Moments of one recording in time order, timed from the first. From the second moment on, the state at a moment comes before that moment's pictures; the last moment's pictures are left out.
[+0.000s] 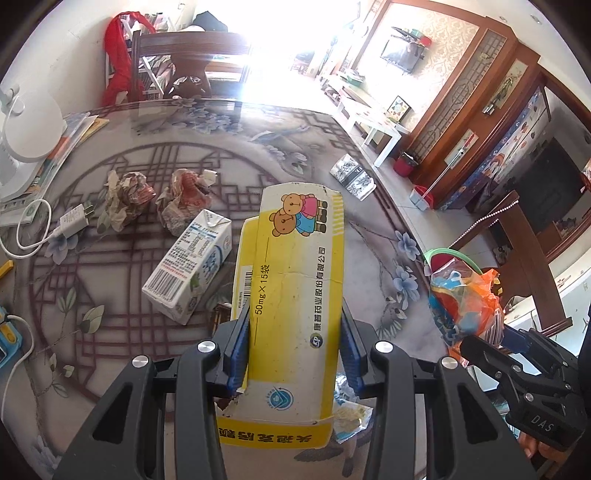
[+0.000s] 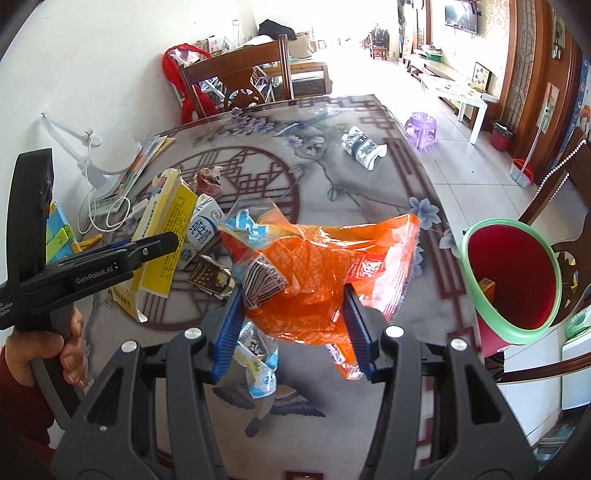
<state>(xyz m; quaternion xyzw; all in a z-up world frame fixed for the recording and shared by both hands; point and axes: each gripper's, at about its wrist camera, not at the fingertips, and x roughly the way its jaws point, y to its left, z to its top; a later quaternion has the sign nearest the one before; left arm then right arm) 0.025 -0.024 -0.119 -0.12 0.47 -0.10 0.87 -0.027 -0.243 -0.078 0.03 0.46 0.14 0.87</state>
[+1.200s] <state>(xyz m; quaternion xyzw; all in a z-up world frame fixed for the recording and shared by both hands) 0.070 -0.169 -0.116 -0.08 0.48 -0.11 0.87 0.017 -0.421 -0.107 0.07 0.48 0.07 0.87</state>
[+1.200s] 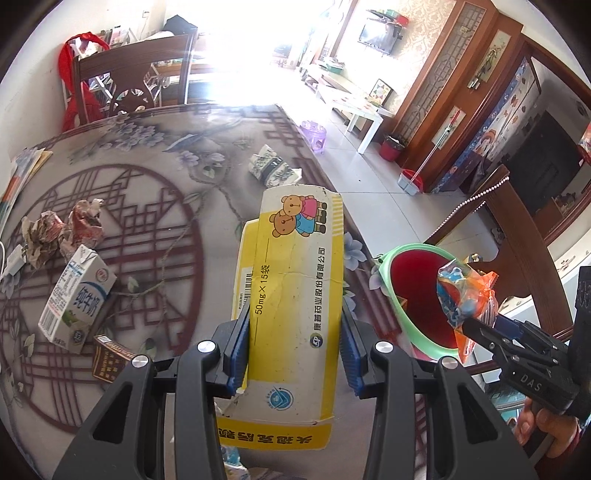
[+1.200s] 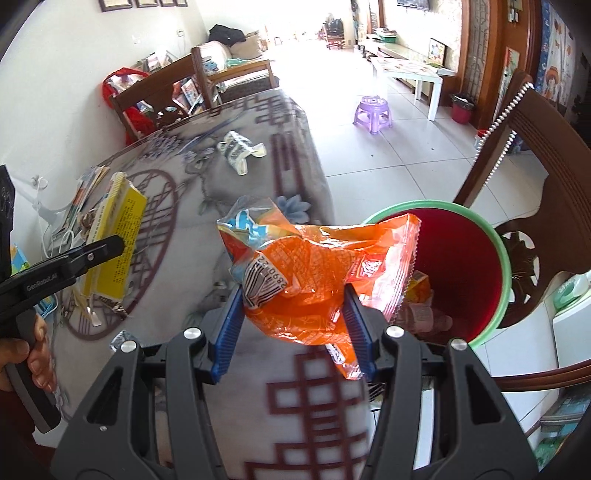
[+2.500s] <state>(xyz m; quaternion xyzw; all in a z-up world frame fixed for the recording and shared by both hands) 0.084 -0.238 -0.123 -0.02 0.50 -0.15 0.86 0.064 -0.527 -0.237 0.07 0.58 -0.04 0.81</state>
